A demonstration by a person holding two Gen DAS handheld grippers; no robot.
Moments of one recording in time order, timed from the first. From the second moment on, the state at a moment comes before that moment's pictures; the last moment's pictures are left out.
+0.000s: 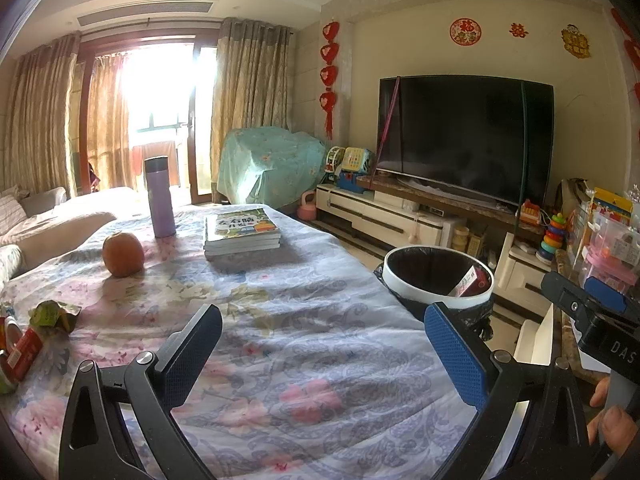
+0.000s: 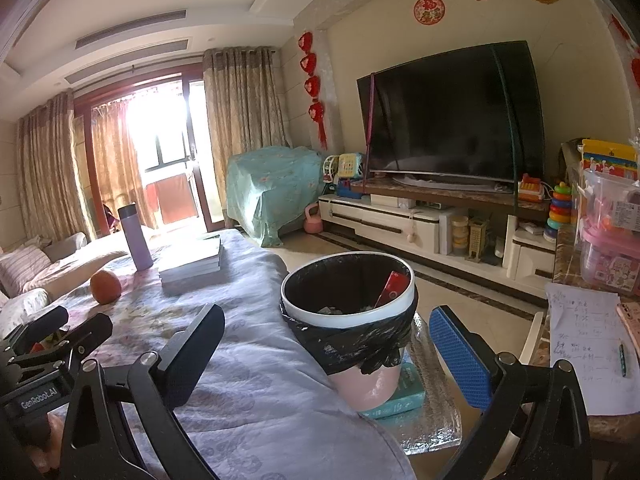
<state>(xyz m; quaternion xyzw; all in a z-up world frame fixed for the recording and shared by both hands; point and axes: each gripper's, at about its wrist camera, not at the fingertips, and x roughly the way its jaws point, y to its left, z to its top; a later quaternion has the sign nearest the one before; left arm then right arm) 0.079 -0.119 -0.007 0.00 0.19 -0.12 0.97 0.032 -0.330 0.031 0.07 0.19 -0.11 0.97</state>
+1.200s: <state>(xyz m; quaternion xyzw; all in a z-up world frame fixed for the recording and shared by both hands) 0.077 -0.118 -0.010 0.00 0.19 -0.13 0.97 0.029 -0.327 0.035 0.07 0.19 -0.10 0.97</state>
